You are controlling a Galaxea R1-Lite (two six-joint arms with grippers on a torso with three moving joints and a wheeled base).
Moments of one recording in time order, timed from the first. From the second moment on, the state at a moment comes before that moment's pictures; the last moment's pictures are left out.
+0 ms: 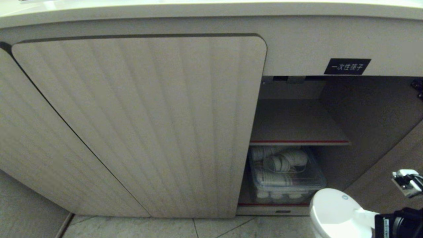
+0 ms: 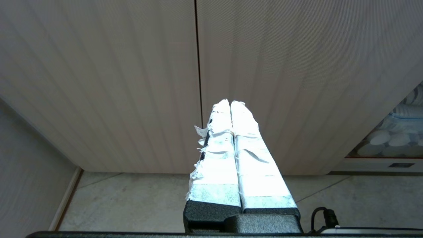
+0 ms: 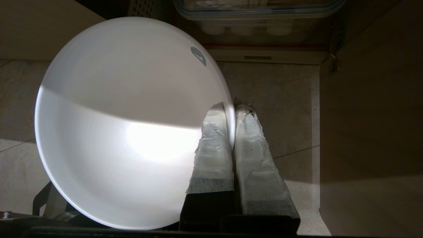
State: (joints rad) left arm 0.00 0.00 0.00 0.00 -0.01 -0.02; right arm 0.26 1.16 -0.24 -0.29 0.00 0.24
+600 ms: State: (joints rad) left arm 0.00 0.00 0.00 0.00 -0.01 -0.02; right arm 0.26 1.18 -0.23 -0.29 0.00 0.25
